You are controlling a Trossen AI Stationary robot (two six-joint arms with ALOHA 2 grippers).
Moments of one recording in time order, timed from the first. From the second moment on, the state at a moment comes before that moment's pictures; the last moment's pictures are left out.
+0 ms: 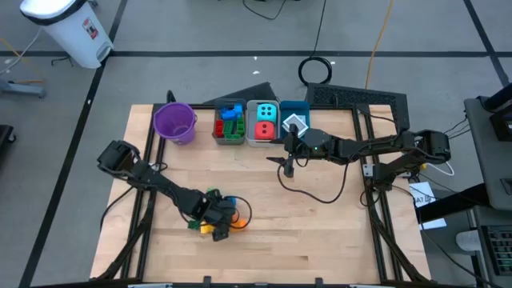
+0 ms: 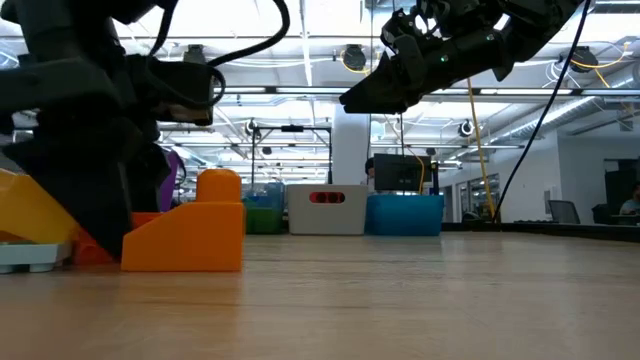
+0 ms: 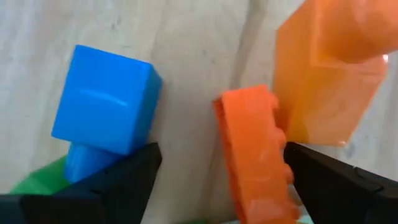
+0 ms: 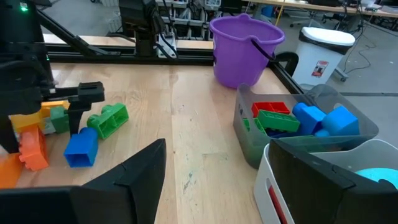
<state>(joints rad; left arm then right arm) -0.45 1.74 0.91 -0.43 -0.16 -0.69 -0.16 1.40 0.73 0.40 0.00 -0.09</state>
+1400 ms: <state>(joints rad) -0.14 1.44 1.11 -0.57 -0.57 -0.56 -0.16 1.40 0.73 0.41 0.00 -0.09</state>
